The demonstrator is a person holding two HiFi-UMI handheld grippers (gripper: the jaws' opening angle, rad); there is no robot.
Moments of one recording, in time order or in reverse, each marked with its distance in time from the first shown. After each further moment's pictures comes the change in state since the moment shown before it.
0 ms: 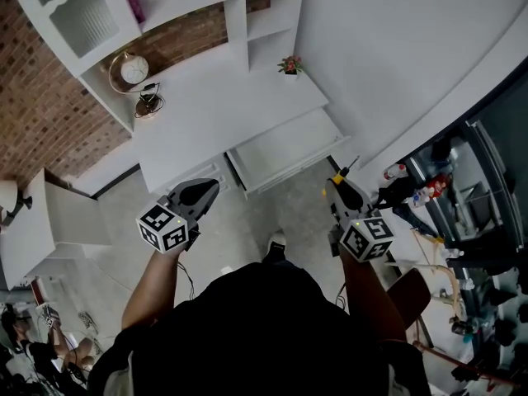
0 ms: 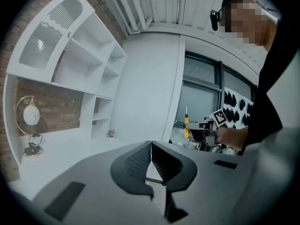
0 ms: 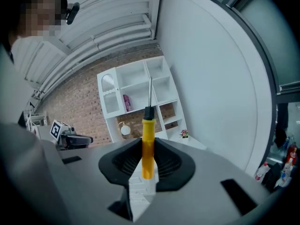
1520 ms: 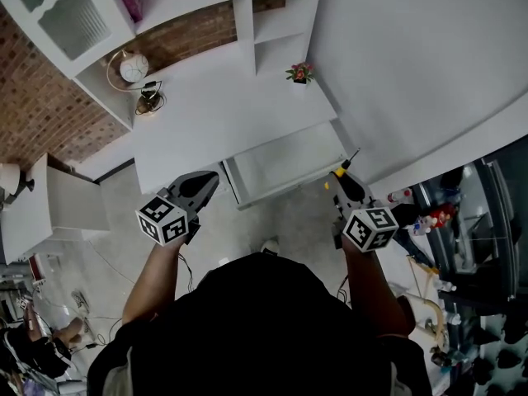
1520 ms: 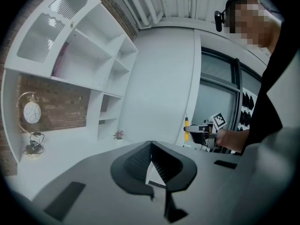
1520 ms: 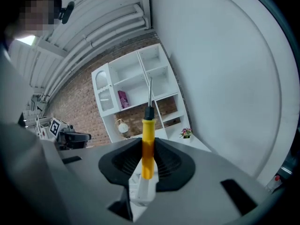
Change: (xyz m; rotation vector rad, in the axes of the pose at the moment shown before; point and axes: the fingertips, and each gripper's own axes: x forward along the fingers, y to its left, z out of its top) left arm 0.101 0.056 0.025 -0.065 0.010 0.127; right arm 0.106 -0.110 0.027 0.012 0.111 0.093
